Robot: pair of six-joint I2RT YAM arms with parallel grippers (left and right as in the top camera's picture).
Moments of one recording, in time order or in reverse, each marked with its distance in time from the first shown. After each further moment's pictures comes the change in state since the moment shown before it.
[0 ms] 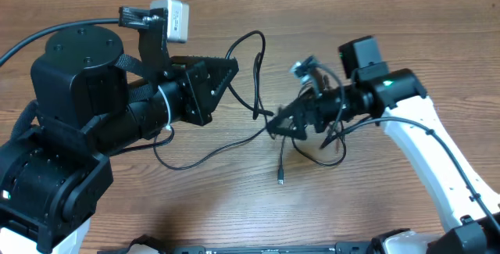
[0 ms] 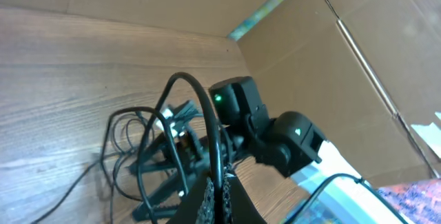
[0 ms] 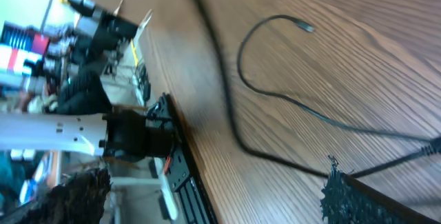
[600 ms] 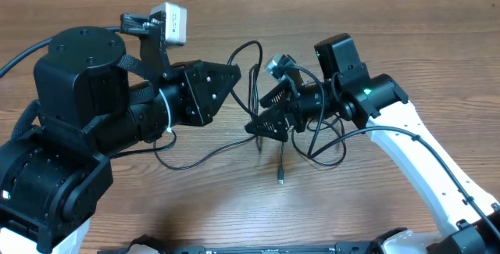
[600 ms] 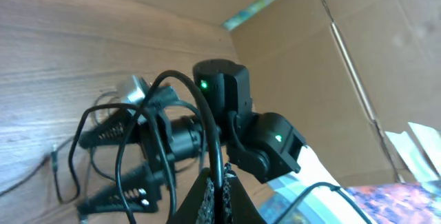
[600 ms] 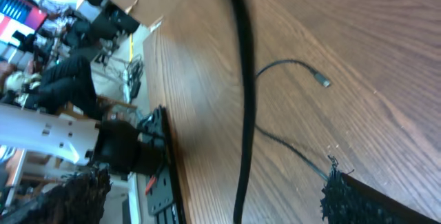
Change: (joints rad) left arm 0.000 0.000 0.000 -0.026 0.048 -0.114; right arm 0.099 0.000 -0.002 0.247 0.026 0.059
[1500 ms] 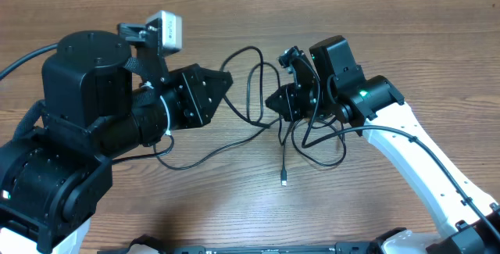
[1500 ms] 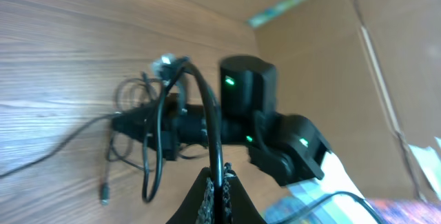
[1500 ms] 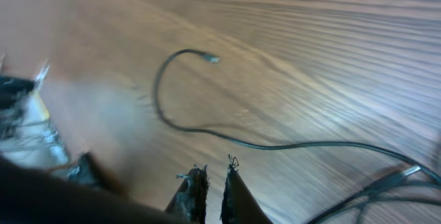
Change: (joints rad) left arm 0.000 0.000 0.000 -0.084 -0.095 -0.022; right arm 0.026 0.000 0.000 -0.025 0.455 0.352
